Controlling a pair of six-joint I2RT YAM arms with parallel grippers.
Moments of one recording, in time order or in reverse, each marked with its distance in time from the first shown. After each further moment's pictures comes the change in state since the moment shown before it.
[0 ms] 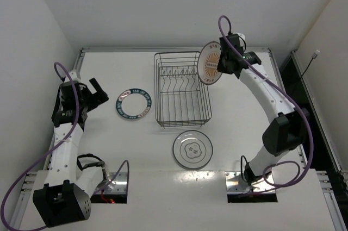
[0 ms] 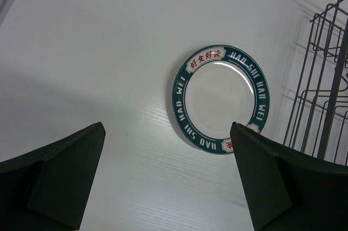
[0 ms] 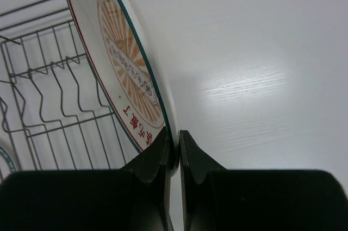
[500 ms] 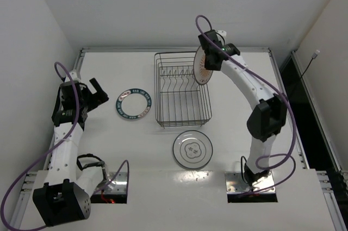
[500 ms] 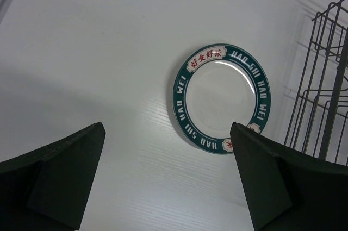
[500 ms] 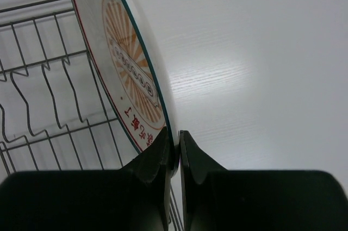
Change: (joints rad) left arm 0.000 0.007 0.000 0.000 0.000 0.000; right arm 0.119 0.227 0.242 -0.154 0.158 -0.002
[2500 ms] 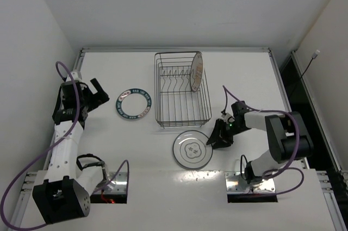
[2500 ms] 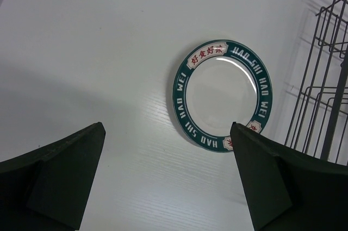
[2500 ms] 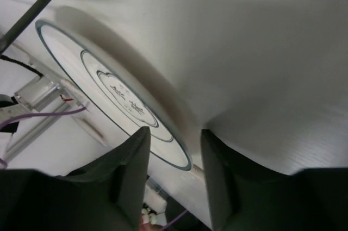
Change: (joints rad) left arm 0.000 0.020 0.000 0.000 0.009 0.000; right arm -0.286 -0.352 -1.315 0.432 -1.191 -0.005
